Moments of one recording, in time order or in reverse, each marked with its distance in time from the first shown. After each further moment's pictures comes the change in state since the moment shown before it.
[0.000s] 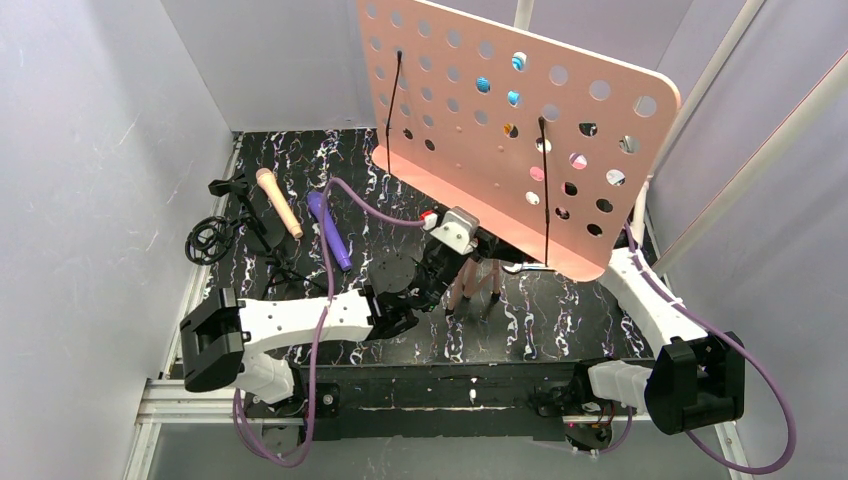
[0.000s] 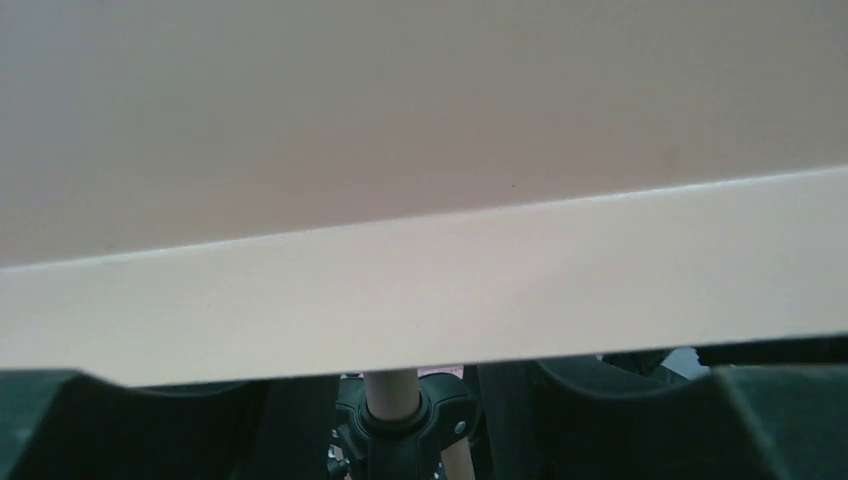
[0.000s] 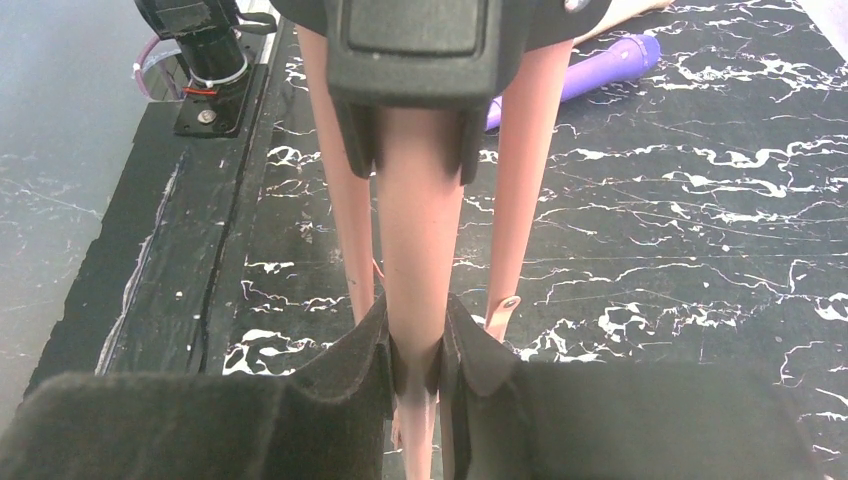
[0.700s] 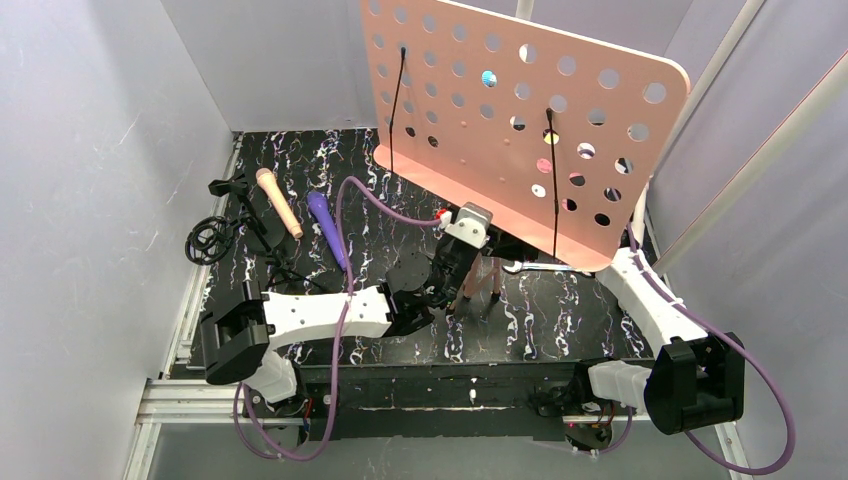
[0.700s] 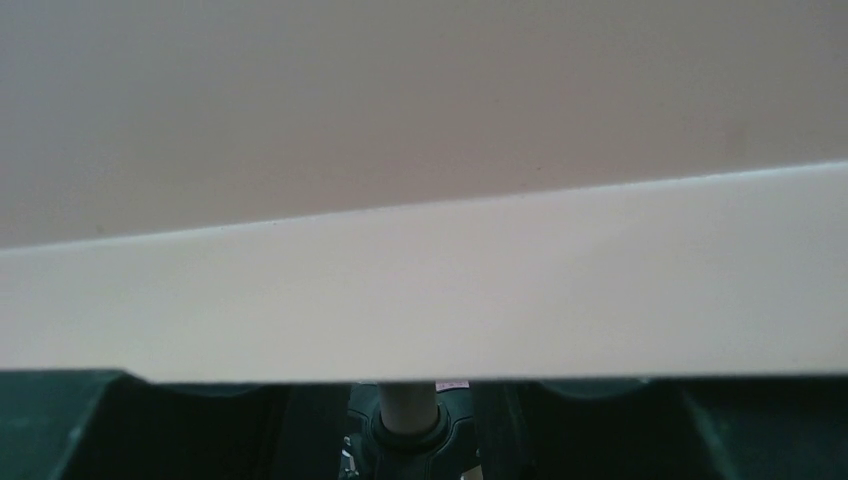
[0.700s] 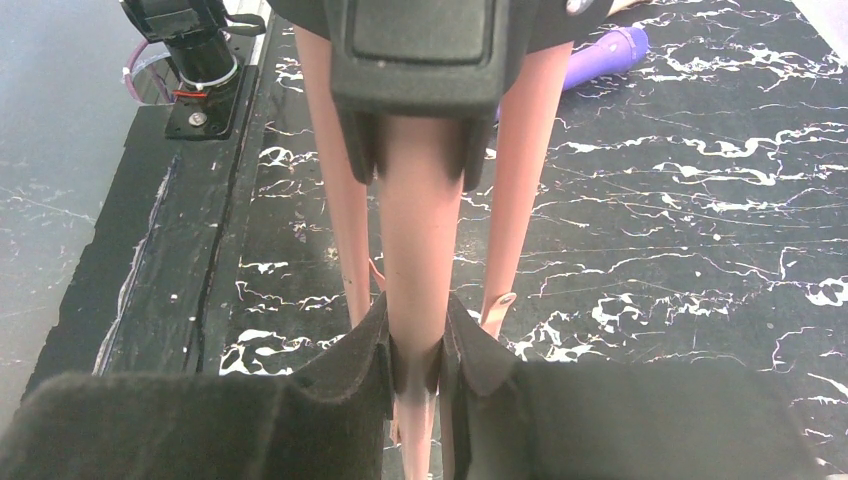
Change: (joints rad) left arm -0.004 0.113 0.070 0.087 -0.113 0.083; right arm -0.013 -0.001 0.000 0.012 0.011 0.023
